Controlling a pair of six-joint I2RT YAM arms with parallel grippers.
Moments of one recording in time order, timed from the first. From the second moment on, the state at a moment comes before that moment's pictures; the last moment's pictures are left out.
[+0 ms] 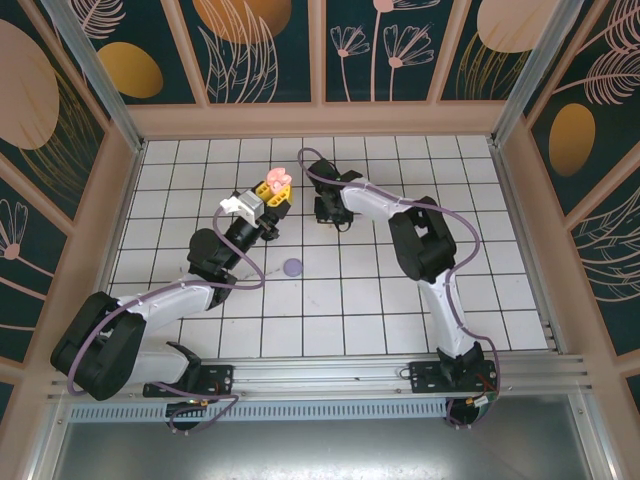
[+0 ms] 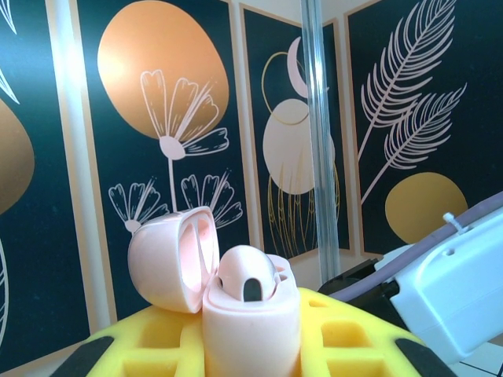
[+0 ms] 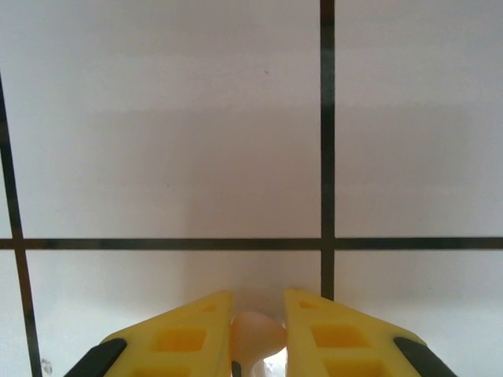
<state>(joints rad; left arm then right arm) -0.56 1.31 0.51 1.21 0.20 0.00 0.64 2.27 1.79 -0.75 0.12 0.60</state>
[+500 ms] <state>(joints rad) -0.56 1.26 0.52 1.14 0.23 0.00 0.64 1.94 1.67 -0.69 0.14 0.60</state>
